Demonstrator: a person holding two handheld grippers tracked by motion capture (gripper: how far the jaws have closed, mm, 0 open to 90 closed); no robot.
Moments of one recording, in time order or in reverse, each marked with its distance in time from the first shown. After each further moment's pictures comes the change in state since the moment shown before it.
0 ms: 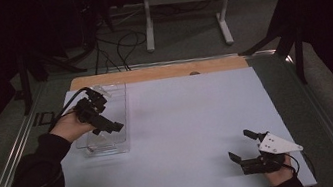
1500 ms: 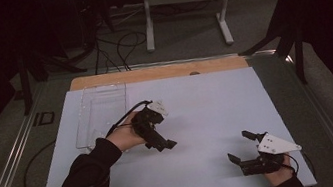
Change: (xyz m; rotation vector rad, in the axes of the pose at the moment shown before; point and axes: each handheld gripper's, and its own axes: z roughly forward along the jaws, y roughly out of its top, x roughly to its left) left arm -0.102 0.049 0.084 -0.124 -0.250 0.283; right arm 0.001 -0.001 0.001 0.014 0.026 -0.004
